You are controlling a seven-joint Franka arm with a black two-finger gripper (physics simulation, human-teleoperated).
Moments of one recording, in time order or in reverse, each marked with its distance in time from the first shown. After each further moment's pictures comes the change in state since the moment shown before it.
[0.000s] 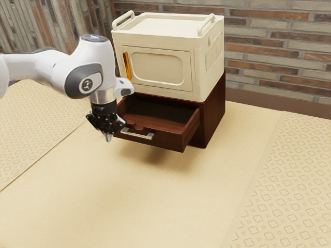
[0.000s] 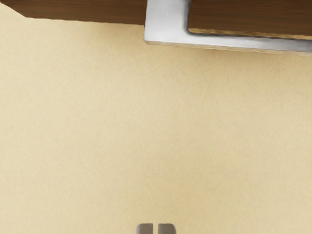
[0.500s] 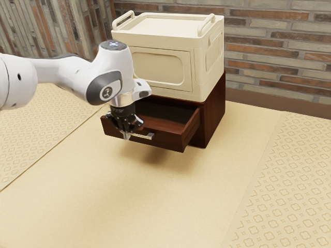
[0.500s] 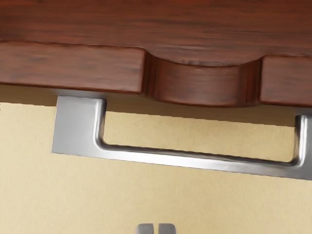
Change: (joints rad) arm -0.025 0.167 -0.001 0.106 -0.011 0.132 -0.030
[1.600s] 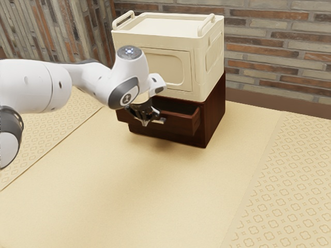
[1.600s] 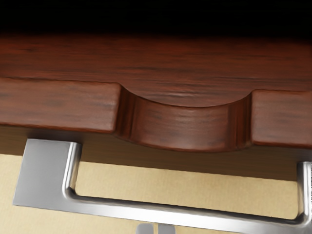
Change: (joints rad) arm 0.025 0.216 0.008 0.177 0.013 0.228 -0.014
